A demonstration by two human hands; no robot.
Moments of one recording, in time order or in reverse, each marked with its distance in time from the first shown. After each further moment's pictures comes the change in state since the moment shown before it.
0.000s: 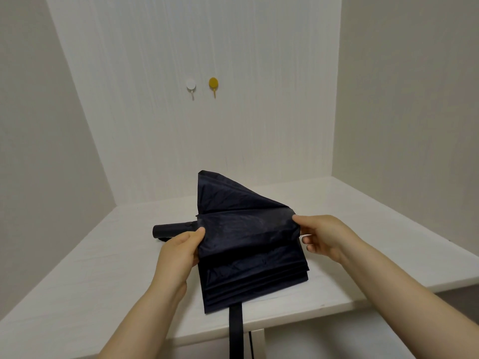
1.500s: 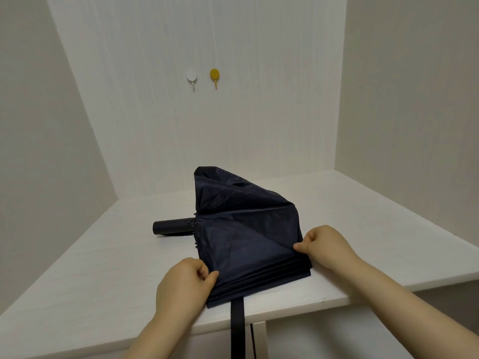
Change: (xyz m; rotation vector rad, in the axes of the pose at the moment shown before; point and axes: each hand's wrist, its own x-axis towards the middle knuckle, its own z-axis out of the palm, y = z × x) left_hand -0.025 -0.042 -0.010 0.981 0.074 0.216; right_hand 0.004 0.038 0.001 -0.768 0.176 -0.161
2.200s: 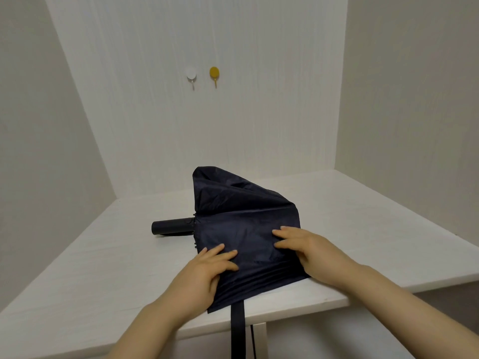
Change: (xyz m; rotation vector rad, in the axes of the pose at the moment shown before) left_hand 0.027 -0.021 0.015 0.036 -0.290 0.667; right_hand -0.002 0.009 0.010 -0.388 -0.080 -0.737
